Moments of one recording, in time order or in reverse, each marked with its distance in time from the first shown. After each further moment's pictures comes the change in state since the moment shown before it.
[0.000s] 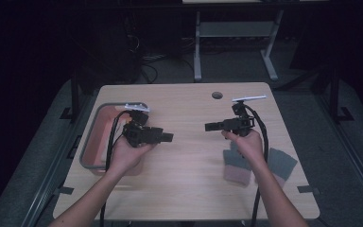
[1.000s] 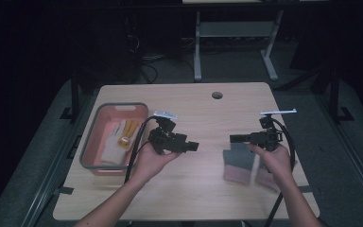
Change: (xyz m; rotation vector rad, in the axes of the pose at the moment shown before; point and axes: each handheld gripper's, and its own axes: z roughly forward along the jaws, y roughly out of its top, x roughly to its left) left arm -0.048 0.001 0.052 0.032 -0.079 0.062; right arm -0.036 -0.048 -0.057 -0.031 -0.060 0.057
